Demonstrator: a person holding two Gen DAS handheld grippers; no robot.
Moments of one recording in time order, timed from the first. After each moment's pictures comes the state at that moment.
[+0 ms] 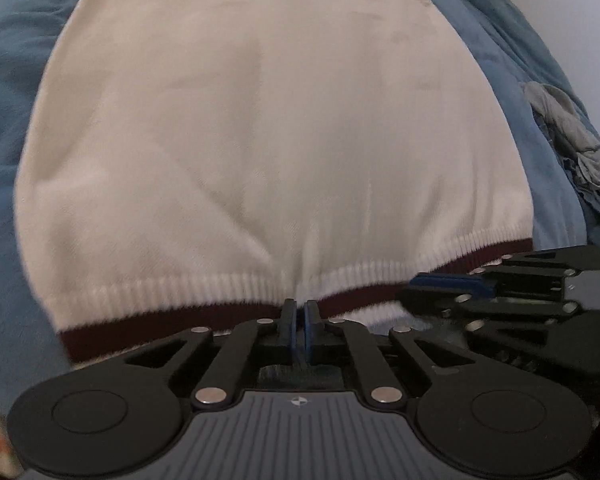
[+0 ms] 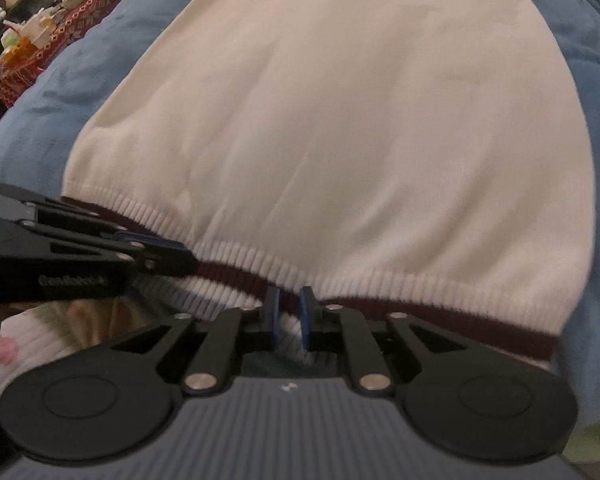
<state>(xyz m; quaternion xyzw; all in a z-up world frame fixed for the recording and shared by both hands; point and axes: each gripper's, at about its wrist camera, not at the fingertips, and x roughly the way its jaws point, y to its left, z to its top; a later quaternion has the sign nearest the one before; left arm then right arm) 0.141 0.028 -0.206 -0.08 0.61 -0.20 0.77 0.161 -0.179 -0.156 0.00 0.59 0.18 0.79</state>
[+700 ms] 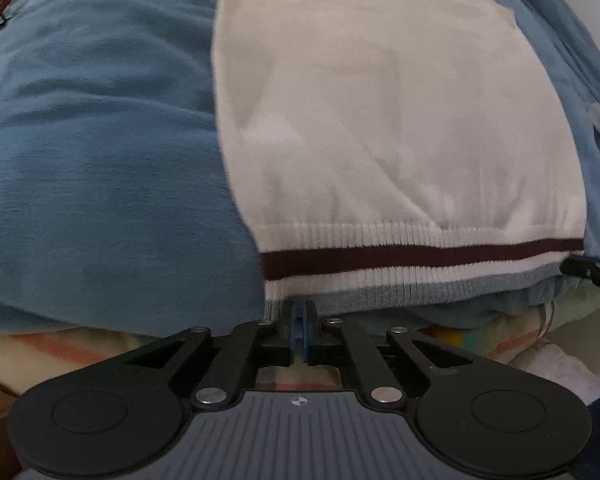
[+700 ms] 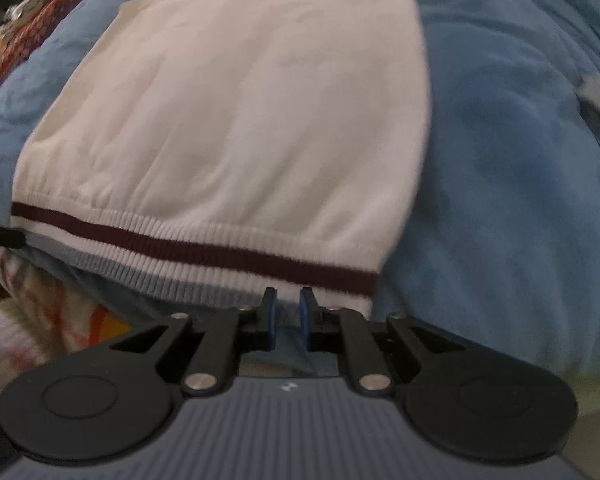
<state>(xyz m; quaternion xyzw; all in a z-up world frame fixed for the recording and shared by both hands) 0.098 0.113 -0.169 -0.06 0.63 -0.09 0.77 0.135 -0.299 -0.121 0.00 0.60 0.10 0.79</state>
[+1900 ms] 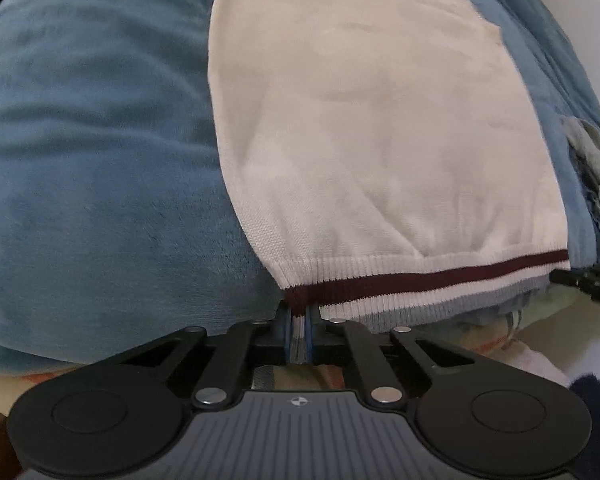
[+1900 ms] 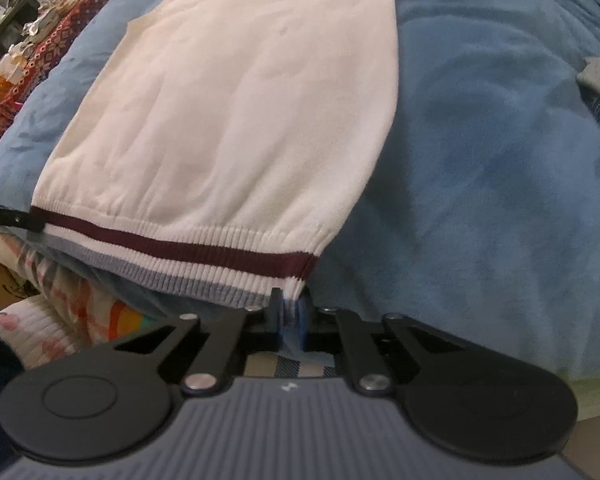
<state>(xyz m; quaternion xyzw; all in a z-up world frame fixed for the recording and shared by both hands) 0.135 0.130 -0.158 -0.09 0.64 -0.15 0.75 0.152 -0.332 -0.106 0.03 0.61 0.14 0.78</state>
